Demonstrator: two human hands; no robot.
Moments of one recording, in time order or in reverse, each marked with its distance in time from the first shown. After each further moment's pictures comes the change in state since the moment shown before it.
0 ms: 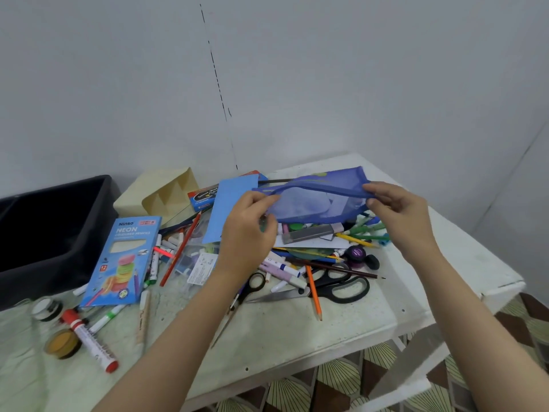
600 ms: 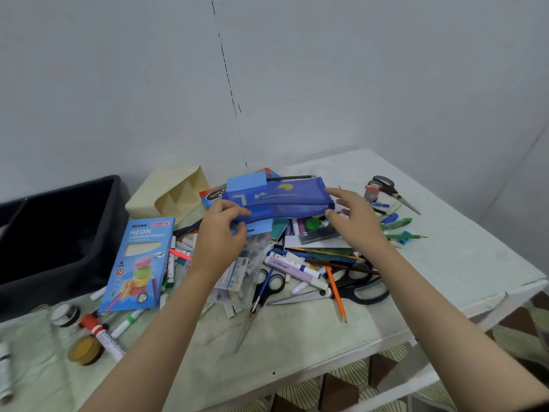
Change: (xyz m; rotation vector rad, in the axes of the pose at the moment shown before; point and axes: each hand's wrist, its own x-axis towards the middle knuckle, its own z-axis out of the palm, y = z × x) left_hand -0.004 -0.073 -0.039 0.051 -0.167 -0.244; right_hand -0.001 0.005 0.083 -0.339 -0.245 0.040
